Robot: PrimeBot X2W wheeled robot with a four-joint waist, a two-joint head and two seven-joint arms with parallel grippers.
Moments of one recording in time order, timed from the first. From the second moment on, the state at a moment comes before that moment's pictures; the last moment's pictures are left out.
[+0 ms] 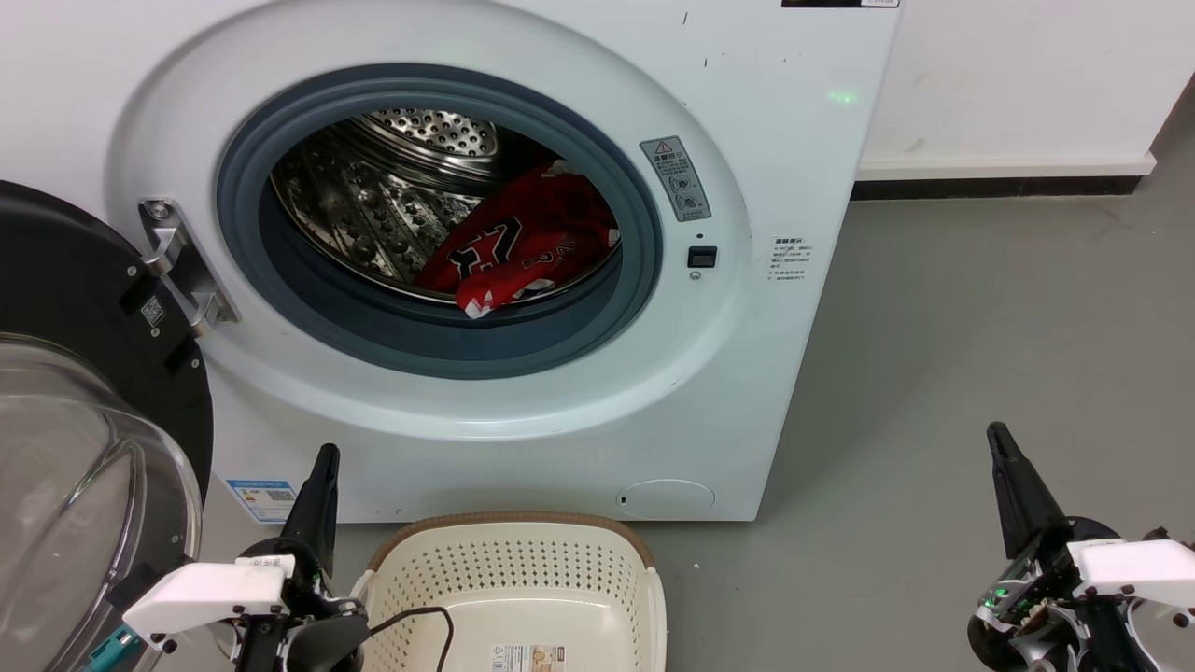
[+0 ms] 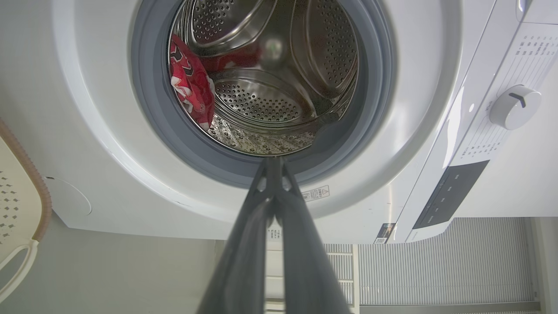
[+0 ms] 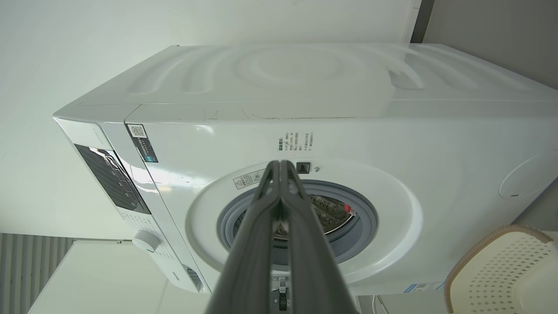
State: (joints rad) left arm -0.11 0.05 0.11 0.25 -1.61 -0.13 0.11; right arm -0.10 -0.05 -0.11 0.25 1.62 0.13 0.12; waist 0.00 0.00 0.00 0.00
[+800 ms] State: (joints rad) left arm -0.11 0.05 0.11 0.25 -1.61 -0.13 0.11; right arm -0.10 -0.05 -0.11 0.25 1.62 0.13 0.11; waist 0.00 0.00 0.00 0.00
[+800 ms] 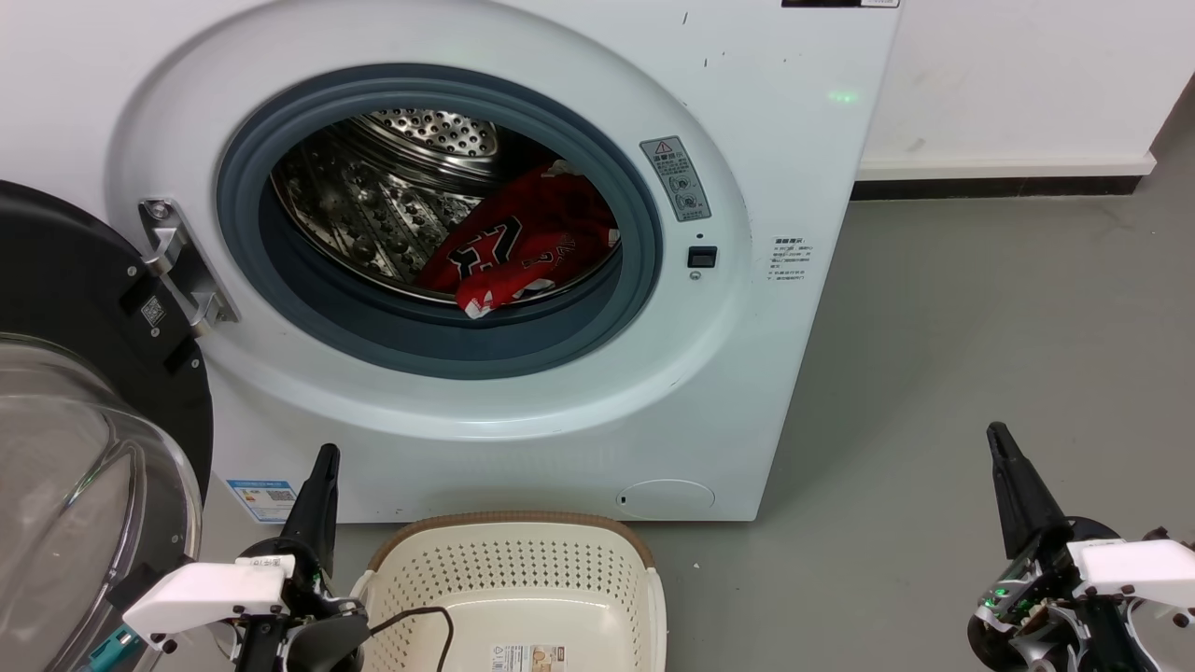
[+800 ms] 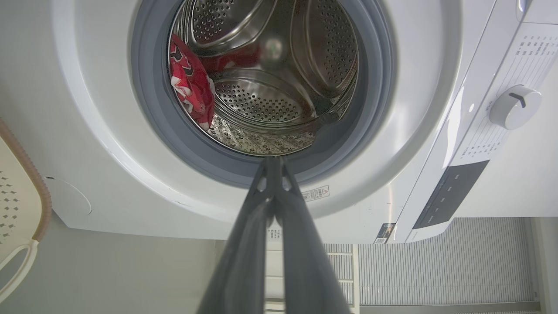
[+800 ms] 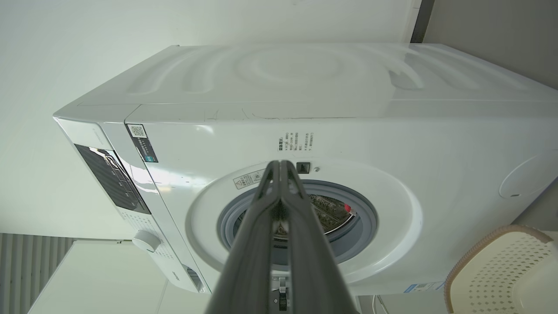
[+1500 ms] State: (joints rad) left arm -0.08 0.05 0.11 0.28 -1.61 -0.13 0.11; right arm -0.07 -0.05 -0.11 0.28 1.62 0.13 0.11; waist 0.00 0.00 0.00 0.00
